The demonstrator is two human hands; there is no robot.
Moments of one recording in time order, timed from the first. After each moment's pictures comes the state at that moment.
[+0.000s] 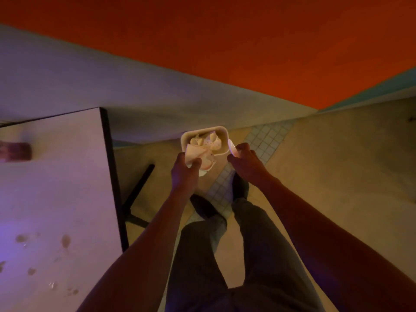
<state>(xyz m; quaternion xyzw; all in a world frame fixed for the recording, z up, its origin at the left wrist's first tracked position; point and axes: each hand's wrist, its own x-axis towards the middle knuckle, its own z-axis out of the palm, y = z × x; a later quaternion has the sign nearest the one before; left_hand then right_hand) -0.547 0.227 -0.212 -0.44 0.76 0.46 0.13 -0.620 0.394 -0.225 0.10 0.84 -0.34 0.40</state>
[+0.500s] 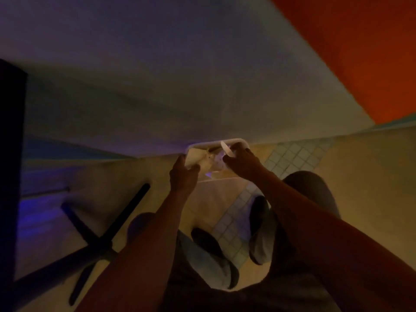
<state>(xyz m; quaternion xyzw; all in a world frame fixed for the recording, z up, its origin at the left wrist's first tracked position) -0.583 0.159 -0.477 -0.44 0.77 0.44 0.13 -0.679 0.321 -0.476 0.01 0.87 -0.31 0.40</state>
